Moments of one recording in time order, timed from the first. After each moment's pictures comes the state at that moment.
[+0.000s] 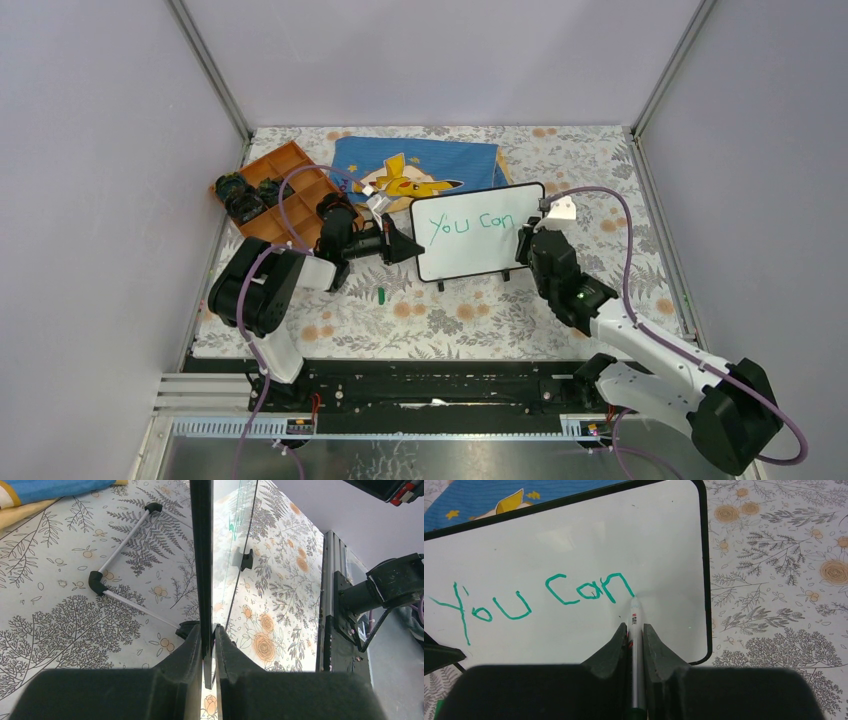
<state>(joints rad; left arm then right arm) -0.31 1.74 0.57 0.97 0.88 -0.41 0.65 0.98 0.56 0.05 0.56 0.36</state>
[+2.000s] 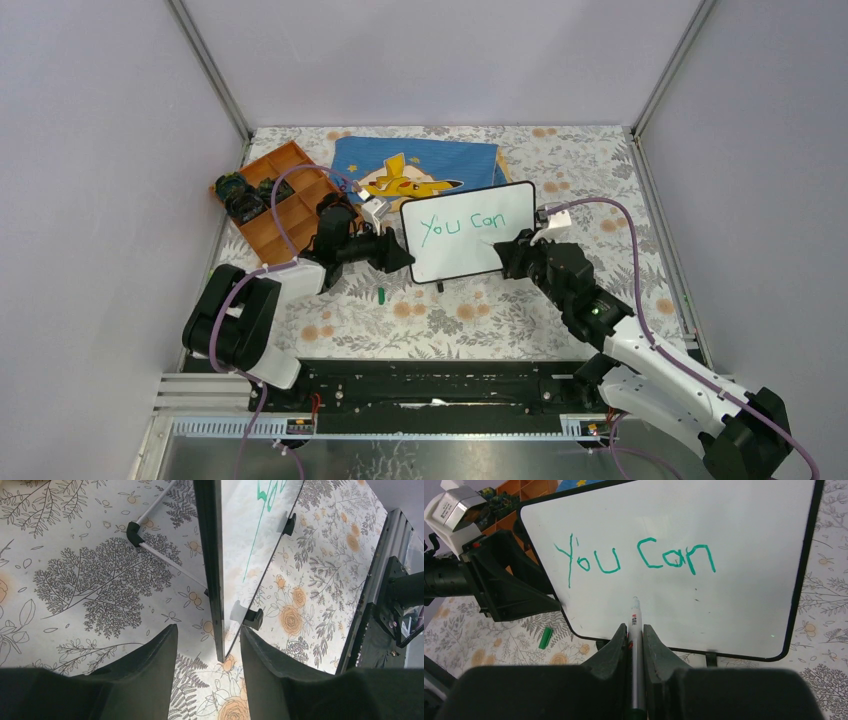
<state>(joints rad) -0.31 1.53 0.58 0.48 0.74 -0.20 0.65 0.80 0.50 0.04 0.17 0.42</state>
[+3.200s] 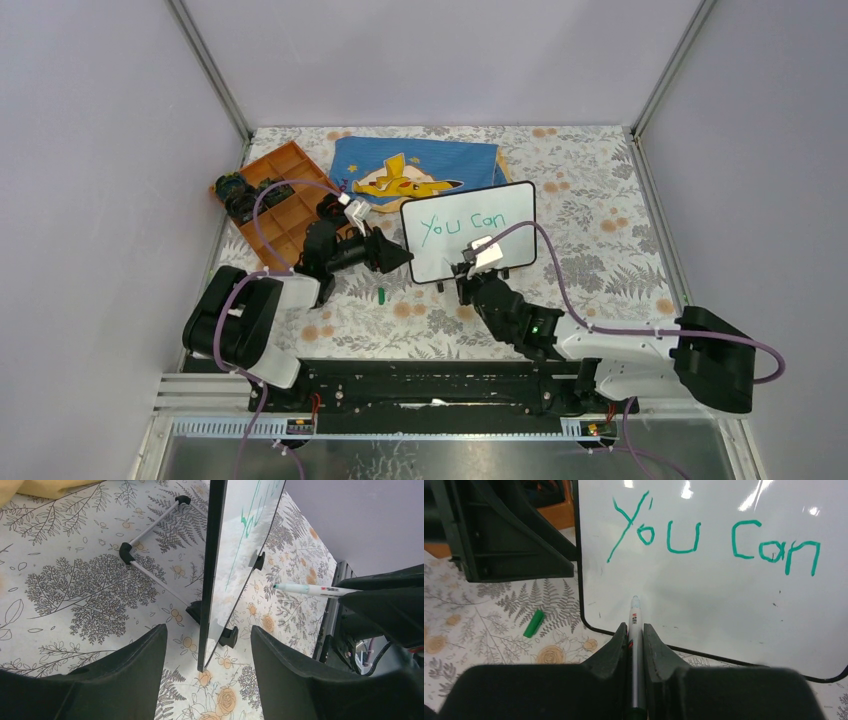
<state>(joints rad) -0.26 1.52 0.42 0.88 0.76 -0.48 1.15 1.17 0.48 0.43 0.67 0.23</state>
